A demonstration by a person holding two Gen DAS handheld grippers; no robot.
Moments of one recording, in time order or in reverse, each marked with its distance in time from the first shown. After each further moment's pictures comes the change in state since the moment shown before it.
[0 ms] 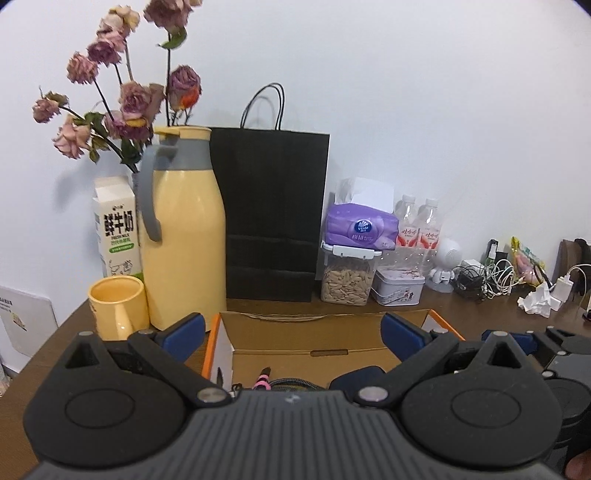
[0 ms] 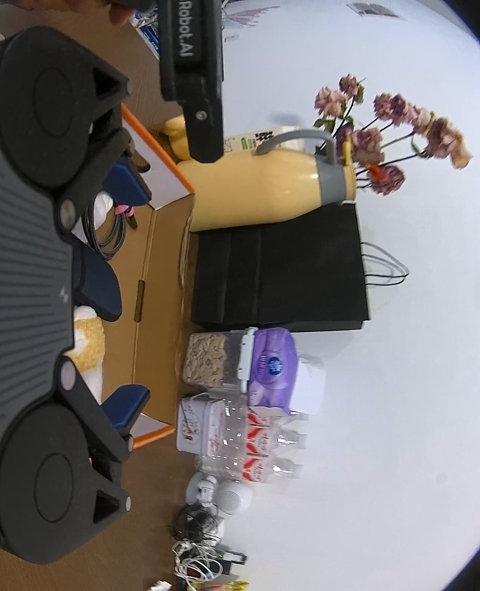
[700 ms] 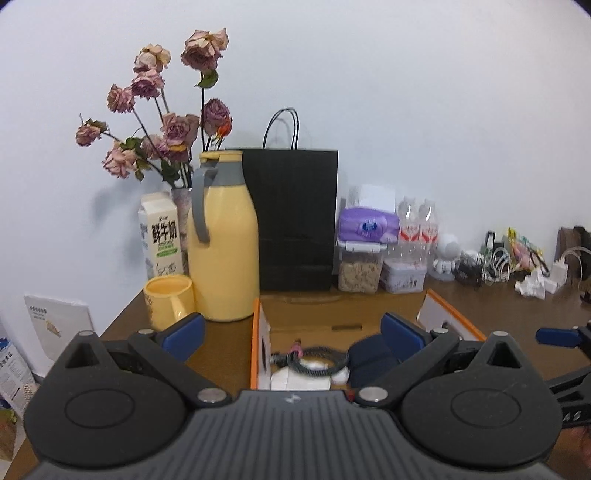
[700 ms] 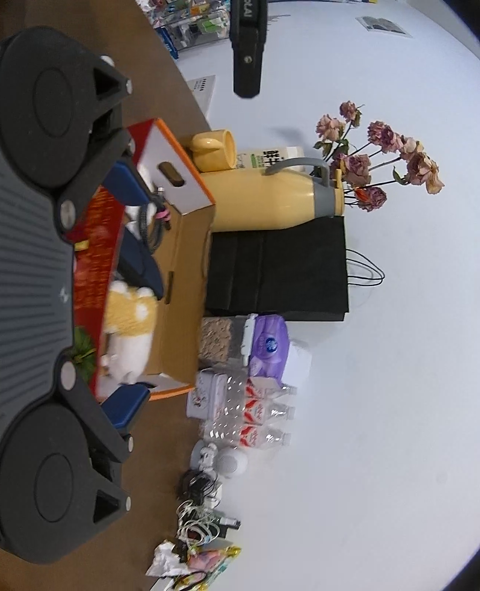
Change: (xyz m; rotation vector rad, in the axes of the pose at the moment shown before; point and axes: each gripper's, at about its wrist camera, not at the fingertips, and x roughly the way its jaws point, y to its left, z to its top) left arm -0.101 0.011 -0.019 0.049 -0.007 0.056; right arm -0.109 -0.011 -0.043 -0.042 -0.016 -0.023
